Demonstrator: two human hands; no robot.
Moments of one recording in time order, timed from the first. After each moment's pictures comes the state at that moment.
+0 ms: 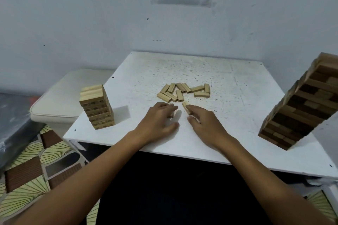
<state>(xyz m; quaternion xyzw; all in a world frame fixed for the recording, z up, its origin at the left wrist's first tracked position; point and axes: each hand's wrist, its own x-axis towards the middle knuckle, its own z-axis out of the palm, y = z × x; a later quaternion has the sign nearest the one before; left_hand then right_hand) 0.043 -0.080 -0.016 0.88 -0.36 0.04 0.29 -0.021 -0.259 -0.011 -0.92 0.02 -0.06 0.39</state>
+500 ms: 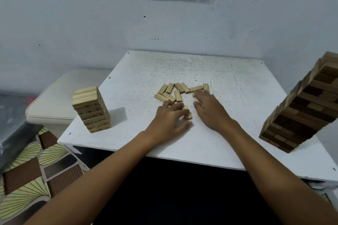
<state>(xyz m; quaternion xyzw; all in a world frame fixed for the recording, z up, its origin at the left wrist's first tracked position) 0.044 -0.115 -0.024 0.88 -0.38 0.06 0.27 0.020 -0.290 -0.003 -0.96 0.06 -0.07 0.27</state>
